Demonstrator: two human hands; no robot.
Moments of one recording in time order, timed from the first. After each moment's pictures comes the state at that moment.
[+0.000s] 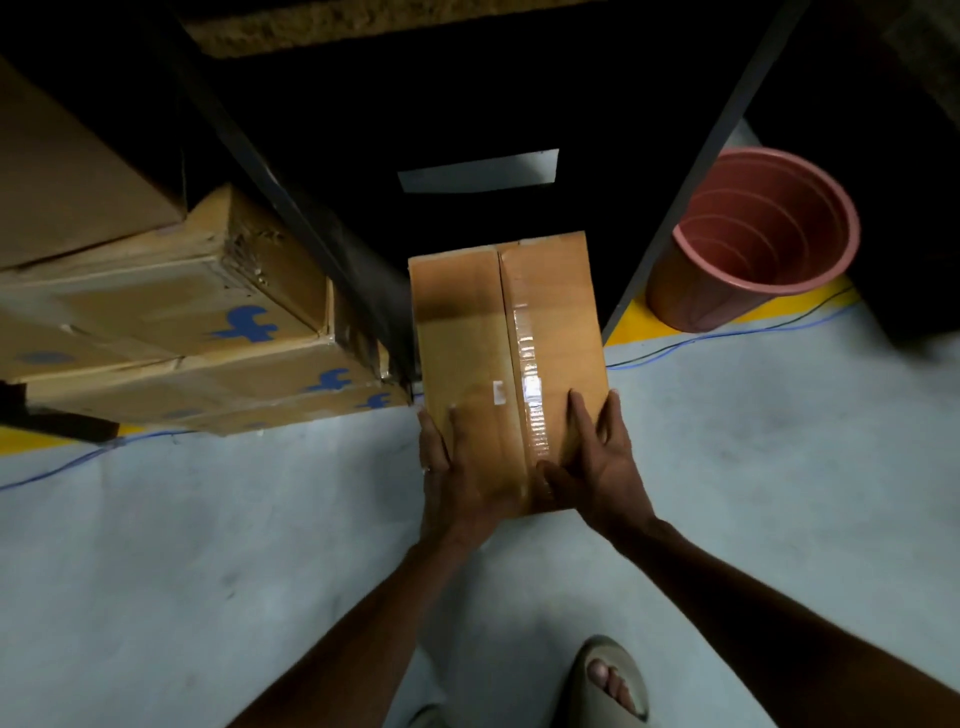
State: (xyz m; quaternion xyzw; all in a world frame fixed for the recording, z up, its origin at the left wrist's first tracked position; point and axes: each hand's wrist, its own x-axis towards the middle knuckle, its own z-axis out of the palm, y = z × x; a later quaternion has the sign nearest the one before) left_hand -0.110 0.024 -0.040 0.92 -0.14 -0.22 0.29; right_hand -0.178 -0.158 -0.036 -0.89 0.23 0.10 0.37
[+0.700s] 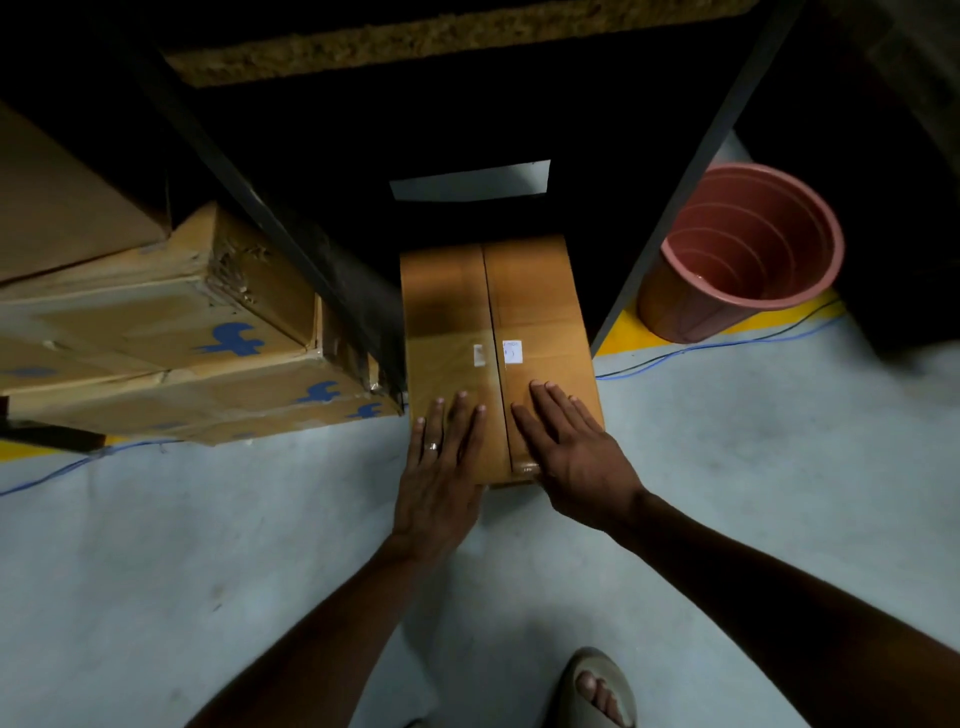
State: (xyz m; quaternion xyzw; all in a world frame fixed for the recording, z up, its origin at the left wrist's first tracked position) left_hand -0.079 0.025 -0.030 0.93 -0.37 -0.05 0.01; right_hand -0.146 -0.177 -0.014 -0.99 -0.03 0.09 0.10
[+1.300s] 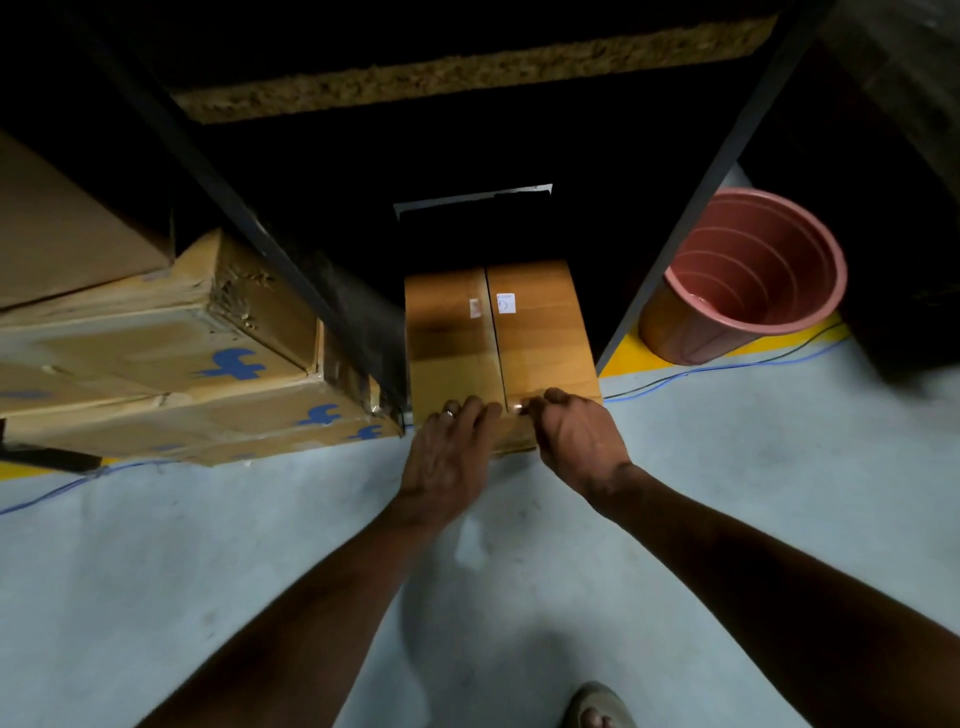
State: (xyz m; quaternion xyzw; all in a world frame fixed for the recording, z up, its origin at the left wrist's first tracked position) left_hand -0.033 -0.013 -0.003 0.92 -0.39 -0.02 0.04; right_hand -0.084 -0.186 0.018 -0.99 0.06 0.10 0.10
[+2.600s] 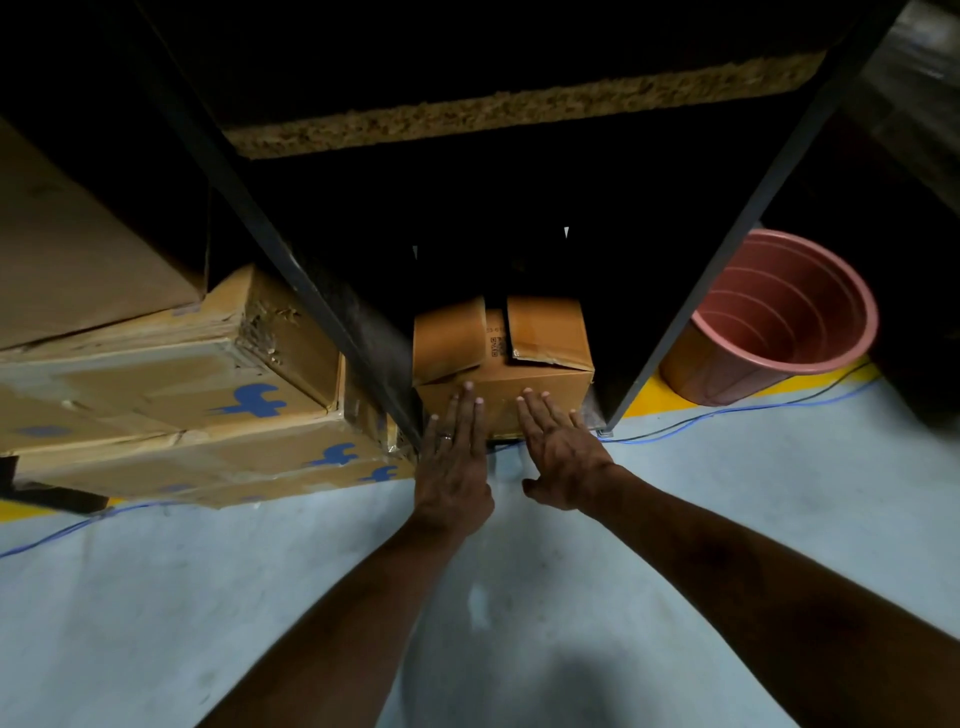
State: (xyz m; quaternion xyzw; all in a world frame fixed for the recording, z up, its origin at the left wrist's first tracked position) left_hand 0.005 -0.006 -0.051 0.95 -0.31 -0.04 0.02; right_hand -0.034 -0.171 -0.025 -0.97 0.04 0.21 0.11
